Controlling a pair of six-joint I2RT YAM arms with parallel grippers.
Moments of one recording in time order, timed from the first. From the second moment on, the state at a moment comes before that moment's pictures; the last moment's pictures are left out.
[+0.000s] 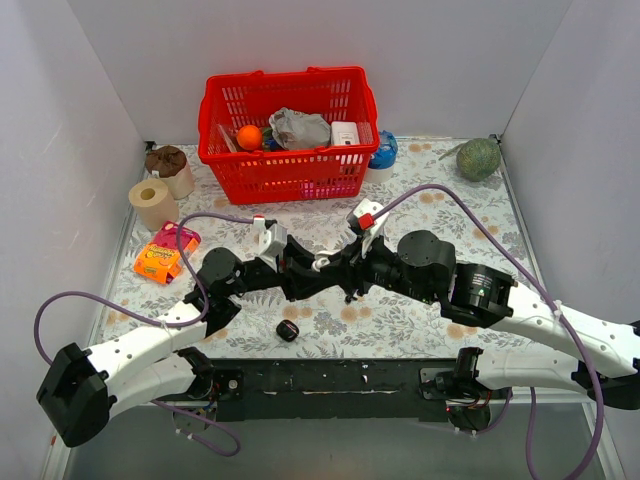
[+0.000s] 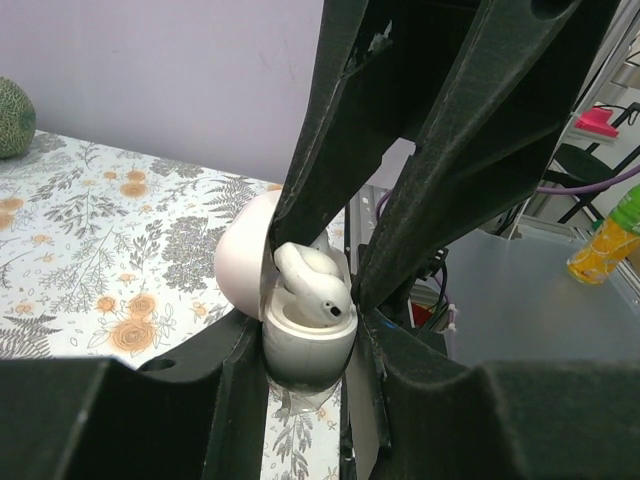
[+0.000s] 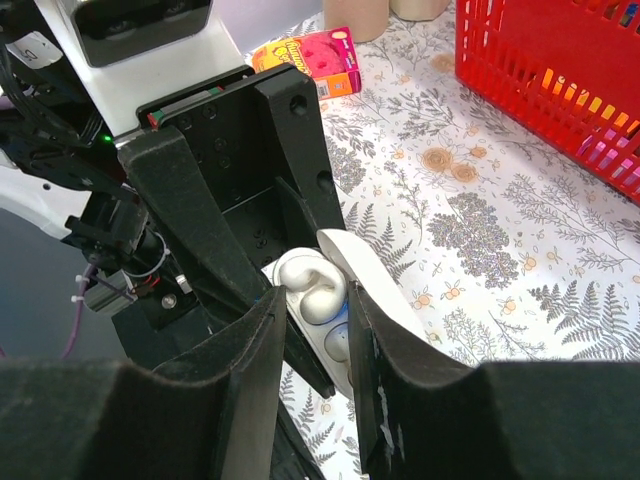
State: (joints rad) left arm -0.77 0.96 0.51 0.72 0.69 -0.39; right arm 1.23 0.99 1.14 -0.38 0.15 0.20
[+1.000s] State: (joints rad) left arm -0.80 0.92 0.51 0.64 0.62 -0.33; right arm 1.23 0.98 1.14 -0.41 0.18 0.21
